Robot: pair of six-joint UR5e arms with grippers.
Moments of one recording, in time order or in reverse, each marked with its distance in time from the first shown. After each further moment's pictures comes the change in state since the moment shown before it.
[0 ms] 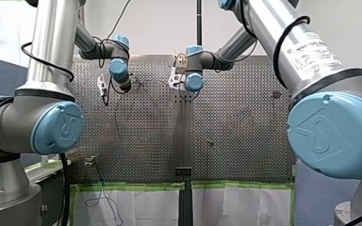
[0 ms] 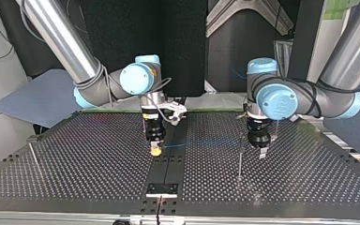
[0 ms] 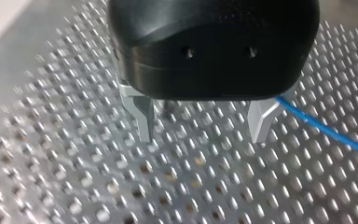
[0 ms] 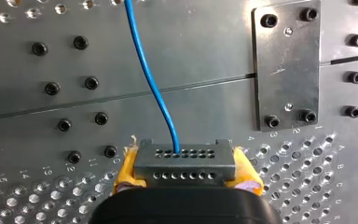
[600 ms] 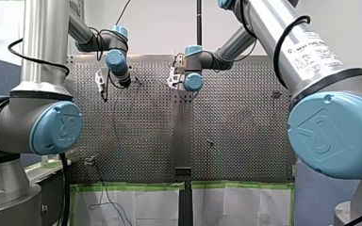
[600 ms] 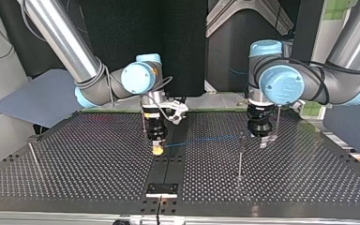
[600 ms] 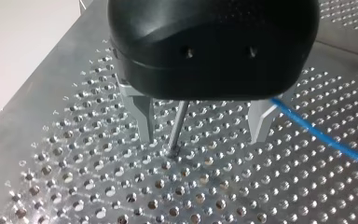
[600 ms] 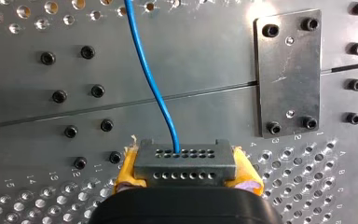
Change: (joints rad) left arm -0.023 0.103 -0.067 -0.071 -0.006 -0.048; right arm 0.007 -0.001 0.000 0.006 -0.004 0.005
